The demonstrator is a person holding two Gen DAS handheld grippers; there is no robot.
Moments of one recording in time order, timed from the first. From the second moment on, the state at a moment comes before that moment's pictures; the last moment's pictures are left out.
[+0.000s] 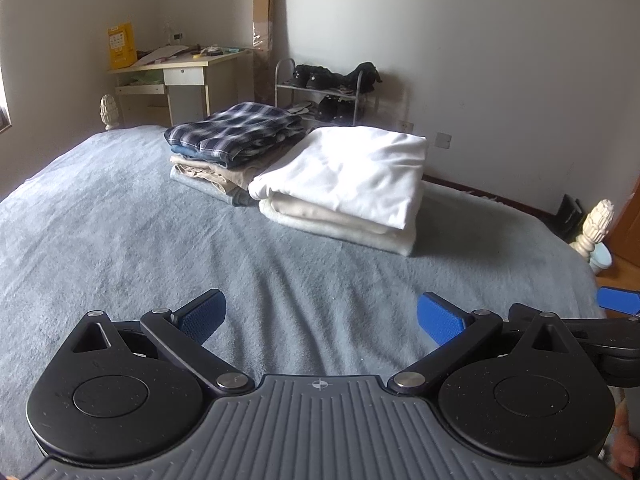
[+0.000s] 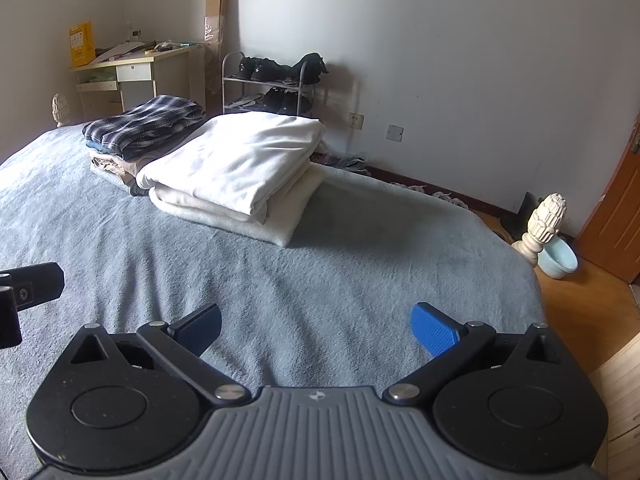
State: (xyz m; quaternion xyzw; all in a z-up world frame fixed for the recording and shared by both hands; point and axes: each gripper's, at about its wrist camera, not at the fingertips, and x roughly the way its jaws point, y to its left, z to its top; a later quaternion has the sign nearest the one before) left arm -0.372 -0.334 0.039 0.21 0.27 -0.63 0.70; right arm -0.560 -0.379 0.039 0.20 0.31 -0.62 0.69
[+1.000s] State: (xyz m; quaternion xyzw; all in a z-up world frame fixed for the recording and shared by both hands) left arm -0.371 -0.333 0.041 0.21 0.28 -0.63 0.70; right arm -0.559 -0.376 0.041 0.20 0.31 -0.62 0.69
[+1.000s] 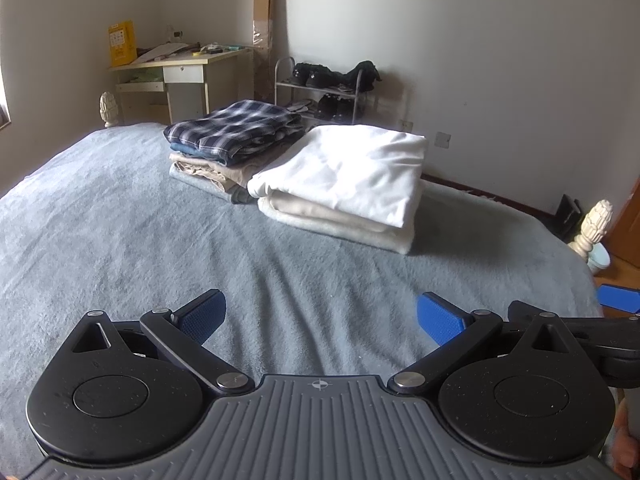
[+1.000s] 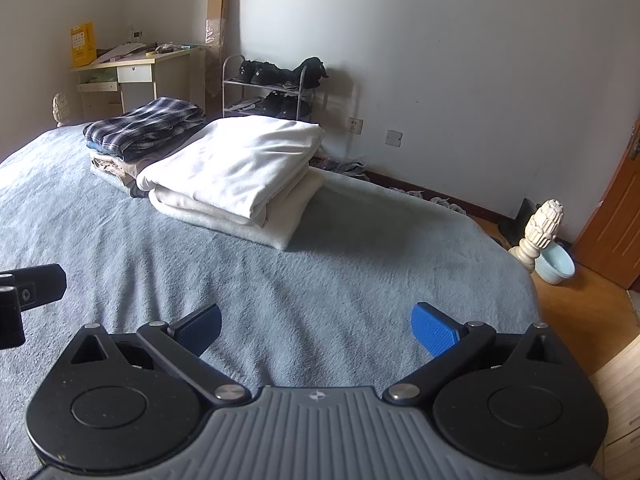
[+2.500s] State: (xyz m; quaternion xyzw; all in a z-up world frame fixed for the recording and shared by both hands) left arm -0.373 -0.332 0.041 0.20 0.28 -0.62 0.70; right arm -0.560 -0.377 0.042 0.19 0.31 -0.63 0.69
